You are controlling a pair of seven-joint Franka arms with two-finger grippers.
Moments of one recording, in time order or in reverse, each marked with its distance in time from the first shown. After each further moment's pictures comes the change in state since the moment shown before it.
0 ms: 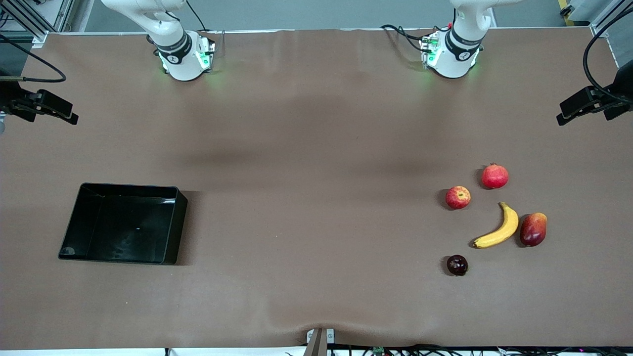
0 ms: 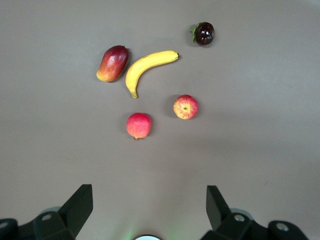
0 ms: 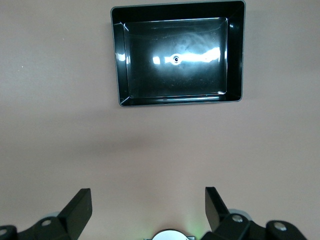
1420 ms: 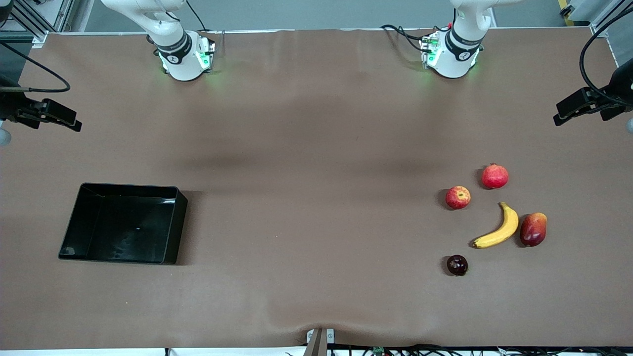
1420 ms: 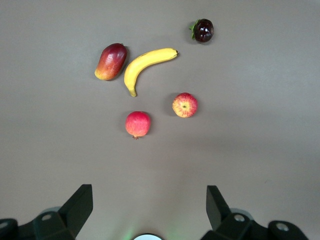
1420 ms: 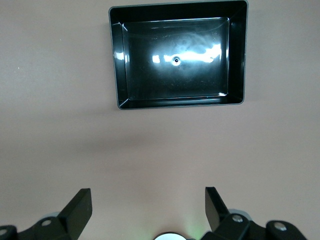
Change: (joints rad) left arm -0.004 0.001 -0.003 -0.008 0.000 0.000 0.000; right arm 0.000 0.027 -0.001 -0.003 0.000 0.020 0.000
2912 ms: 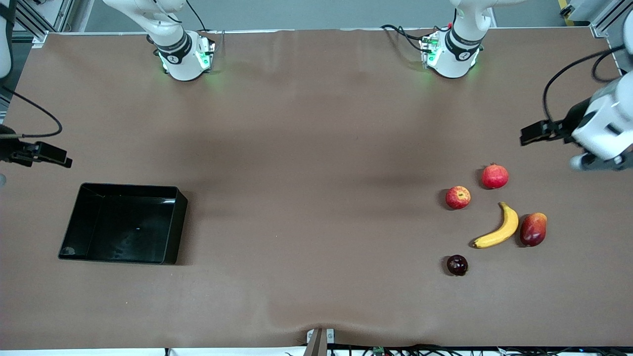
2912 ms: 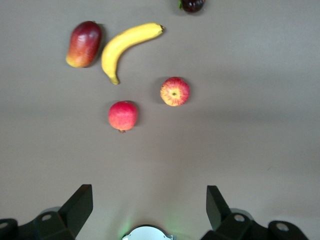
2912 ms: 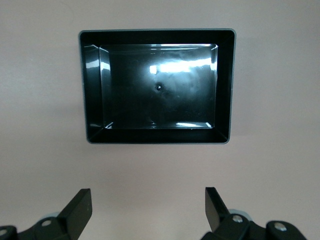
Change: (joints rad) left arm -0.056 0.149 -0.010 -0.011 0.000 0.009 -0.004; right arm -0.106 0.157 -0.009 -0.012 -0.002 0.194 -0.164
